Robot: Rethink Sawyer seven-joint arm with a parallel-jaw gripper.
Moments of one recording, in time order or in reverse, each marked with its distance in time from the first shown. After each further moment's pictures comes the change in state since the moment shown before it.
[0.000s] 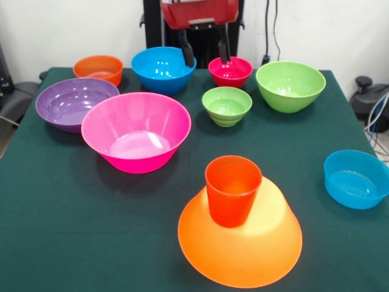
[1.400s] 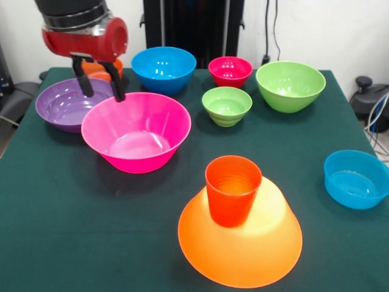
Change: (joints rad) arm -0.007 0.158 -0.236 -0.292 0.105 0.049 0.000
